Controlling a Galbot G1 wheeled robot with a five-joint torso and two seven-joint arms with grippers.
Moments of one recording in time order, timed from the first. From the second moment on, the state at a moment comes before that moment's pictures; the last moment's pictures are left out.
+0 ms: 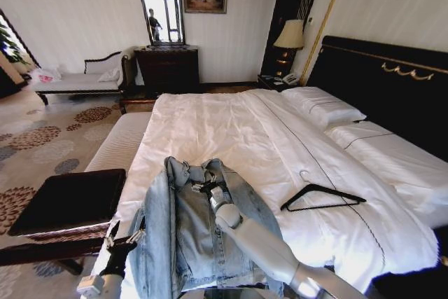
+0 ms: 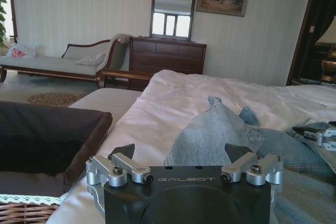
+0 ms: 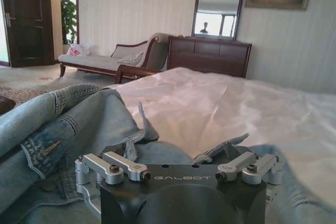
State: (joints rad) left arm 1.98 -1.32 -0.70 -2.10 -0.44 -0.21 -0.07; right arm -0.78 1.29 -0.35 1.47 0.34 -0.08 0.33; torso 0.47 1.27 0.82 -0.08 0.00
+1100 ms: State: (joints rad) left arm 1.98 -1.32 -0.68 -2.12 -0.45 -0.19 -0.07; right arm -0.74 1.32 -0.36 1.32 0.27 -0.13 0.40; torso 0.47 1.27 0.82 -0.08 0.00
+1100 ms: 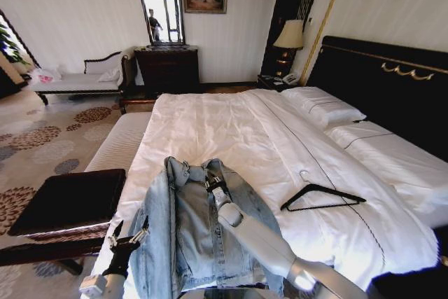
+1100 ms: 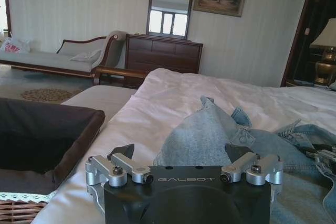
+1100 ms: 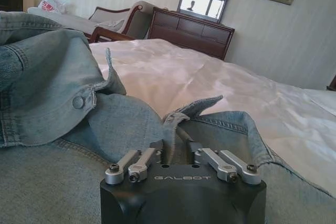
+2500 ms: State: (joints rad) left arm 1.97 -1.30 -0.64 -2.12 -0.45 -0.16 -0.07; right arm -0.74 1.20 -0.19 1.35 0.50 -0.22 0.44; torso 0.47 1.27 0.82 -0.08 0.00
